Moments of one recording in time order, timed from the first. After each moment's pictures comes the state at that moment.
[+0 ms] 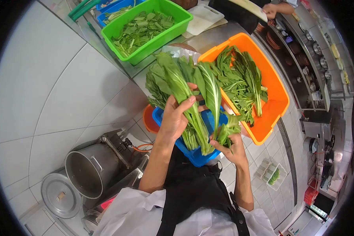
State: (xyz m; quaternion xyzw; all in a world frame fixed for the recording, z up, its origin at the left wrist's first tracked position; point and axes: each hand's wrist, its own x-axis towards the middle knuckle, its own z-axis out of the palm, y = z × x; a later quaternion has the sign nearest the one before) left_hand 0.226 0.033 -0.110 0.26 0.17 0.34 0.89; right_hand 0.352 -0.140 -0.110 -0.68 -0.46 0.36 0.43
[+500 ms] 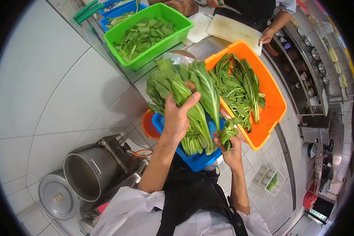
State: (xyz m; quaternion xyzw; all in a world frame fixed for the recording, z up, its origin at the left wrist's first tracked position) left_hand 0.243 0.040 -0.095 0.30 0.21 0.42 0.83; right_hand 0.352 -0.142 -0.125 -0.71 -0.39 0.32 0.49
